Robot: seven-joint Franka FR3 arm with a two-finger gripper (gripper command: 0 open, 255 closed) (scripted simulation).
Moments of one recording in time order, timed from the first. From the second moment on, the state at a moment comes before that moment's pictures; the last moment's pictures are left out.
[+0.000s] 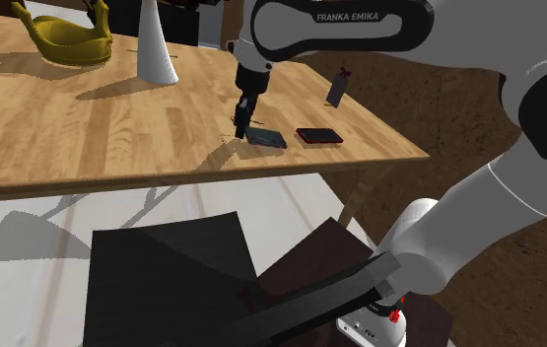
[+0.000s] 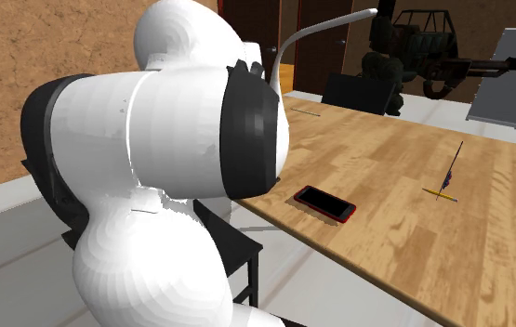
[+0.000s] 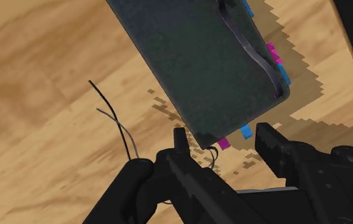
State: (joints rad) arm 0.14 -0.22 0.09 -2.07 0.01 1.87 -0.39
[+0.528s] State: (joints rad) arm 0.14 -0.22 0.09 -1.98 0.01 1.76 -0.39
